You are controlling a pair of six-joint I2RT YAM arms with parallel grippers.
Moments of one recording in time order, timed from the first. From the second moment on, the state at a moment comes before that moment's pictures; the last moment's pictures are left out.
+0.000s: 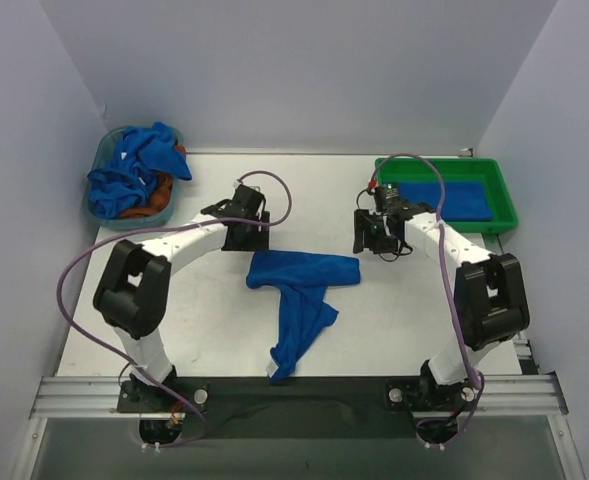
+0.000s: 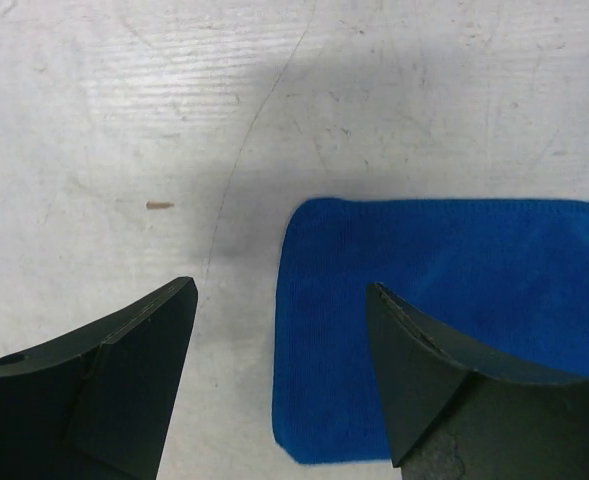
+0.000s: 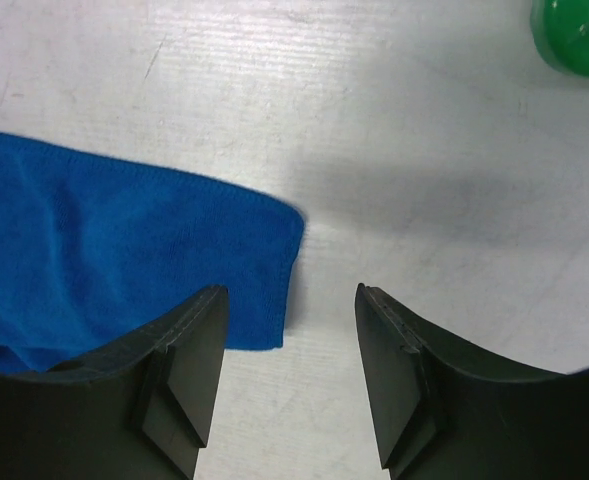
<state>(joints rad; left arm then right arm) -0.52 1.74 1.22 -0.49 -0.20 -0.45 0.29 1.62 1.10 -0.55 -0.05 0.25</state>
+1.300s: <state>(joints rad) -0.55 1.97 1.33 -0.51 -0.21 -0.39 0.39 1.92 1.25 -0.61 0.08 0.31</state>
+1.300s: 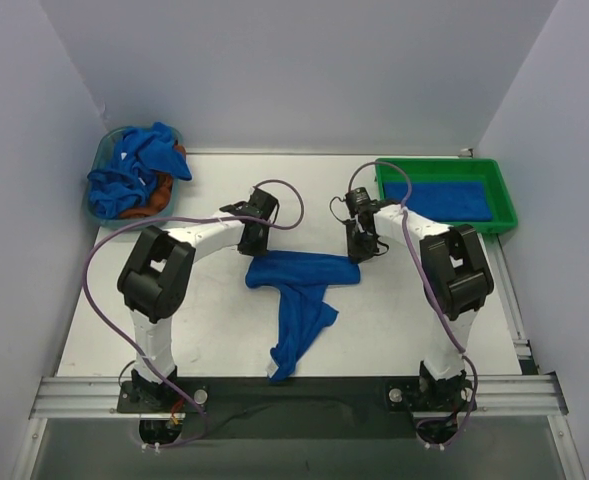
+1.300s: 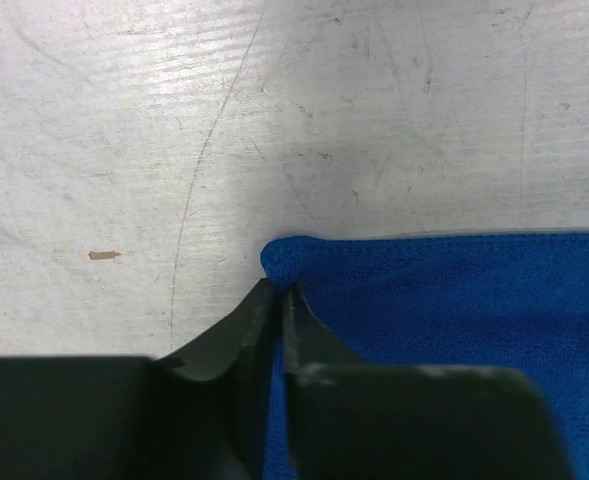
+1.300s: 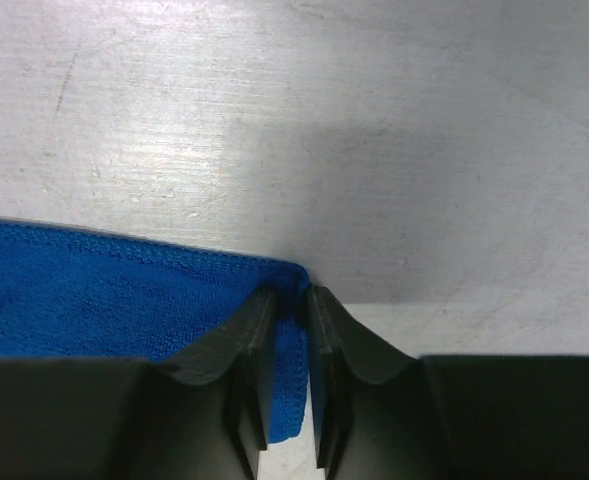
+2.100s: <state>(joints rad) -0.53 1.71 1.47 -0.56 -0.32 -0.30 0.39 1.66 1.49 -0.65 0.14 0.20</state>
